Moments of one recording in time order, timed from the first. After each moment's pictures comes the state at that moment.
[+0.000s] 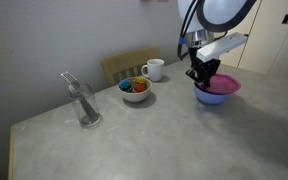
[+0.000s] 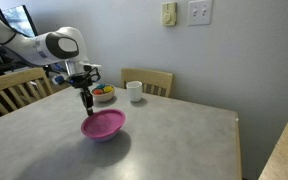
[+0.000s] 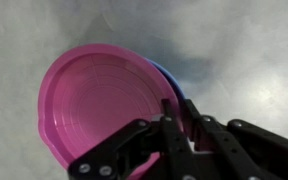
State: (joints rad) arm 0.16 0.49 -0.07 -1.89 -0.23 2.15 0.62
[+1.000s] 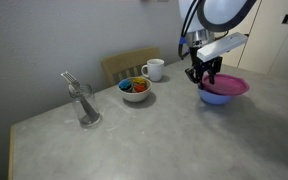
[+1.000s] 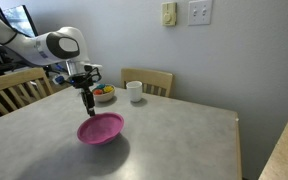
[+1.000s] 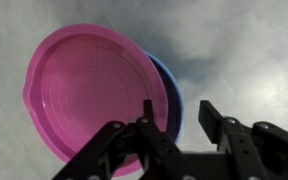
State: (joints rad) arm 0.16 0.49 -0.08 -1.89 -0.23 2.15 0.63
